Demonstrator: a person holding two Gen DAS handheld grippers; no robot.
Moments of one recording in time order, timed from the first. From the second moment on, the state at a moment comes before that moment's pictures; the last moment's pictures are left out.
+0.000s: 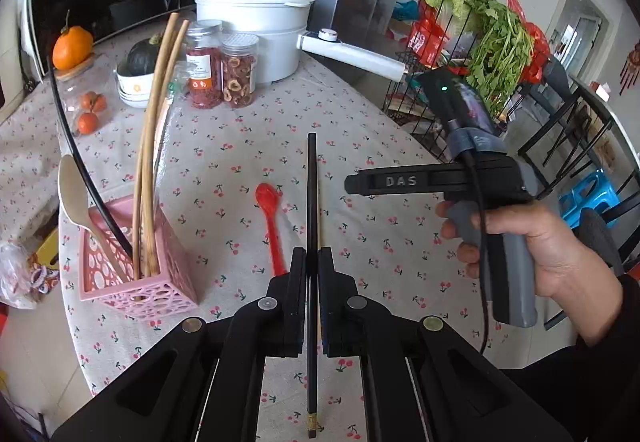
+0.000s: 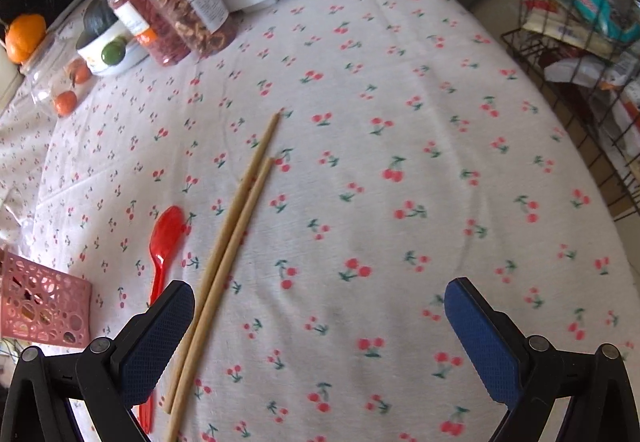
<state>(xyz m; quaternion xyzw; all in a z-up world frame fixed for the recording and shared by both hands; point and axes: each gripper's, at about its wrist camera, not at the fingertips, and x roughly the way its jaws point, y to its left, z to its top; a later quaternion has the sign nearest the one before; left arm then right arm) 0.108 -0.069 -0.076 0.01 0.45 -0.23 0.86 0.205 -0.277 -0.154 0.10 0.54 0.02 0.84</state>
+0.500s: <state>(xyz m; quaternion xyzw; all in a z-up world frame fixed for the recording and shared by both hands) 0.106 -0.031 -0.074 -0.01 0.45 -0.23 0.86 0.233 -0.242 -0.184 0.09 0.56 0.01 0.82</state>
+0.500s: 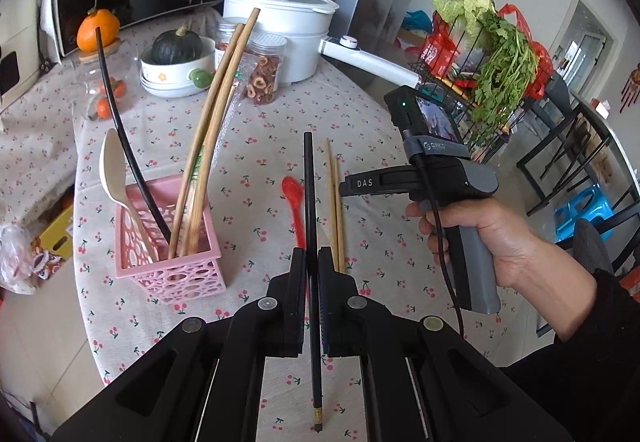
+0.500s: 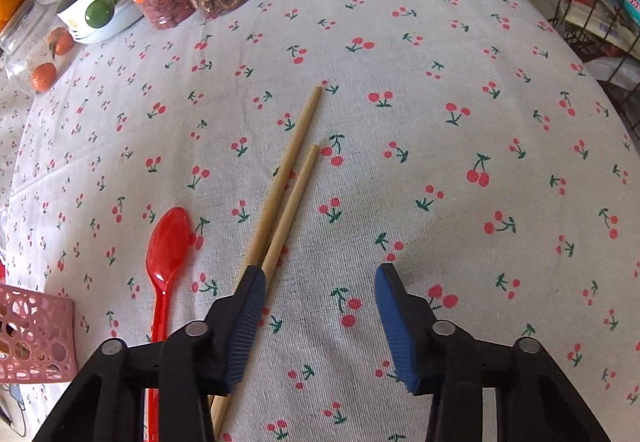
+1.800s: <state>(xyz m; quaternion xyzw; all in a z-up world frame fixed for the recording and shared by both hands) 0.058 -0.017 -0.025 -0.02 0.36 -0.24 0.90 0.115 -0.280 -0.075 0.10 0.41 0.08 0.90</state>
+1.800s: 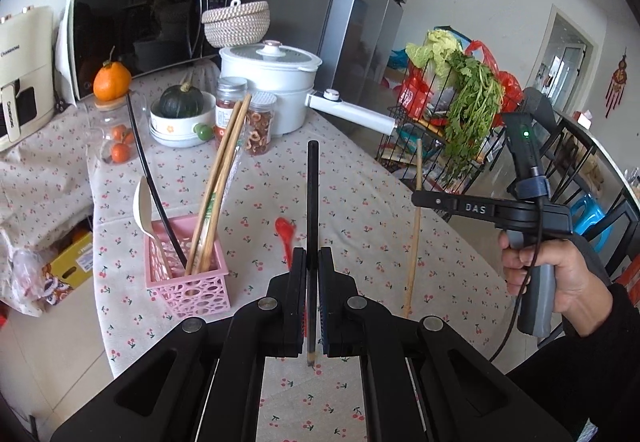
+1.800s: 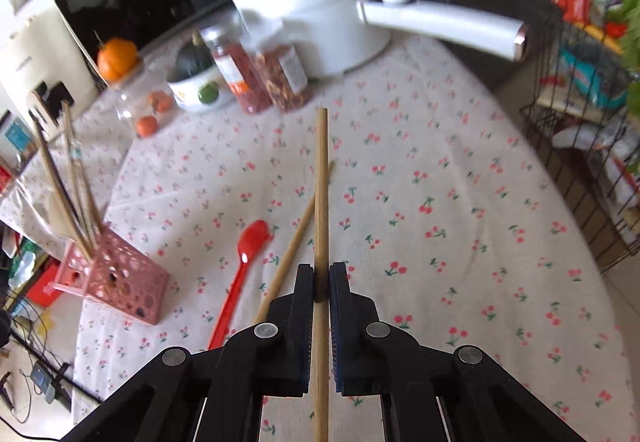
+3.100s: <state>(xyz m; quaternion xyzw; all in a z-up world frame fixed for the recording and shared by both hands) 0.048 0.055 0.058 -0.03 0.19 -0.11 0.97 0.076 -0.204 0.026 0.12 0.26 0.24 0.93</state>
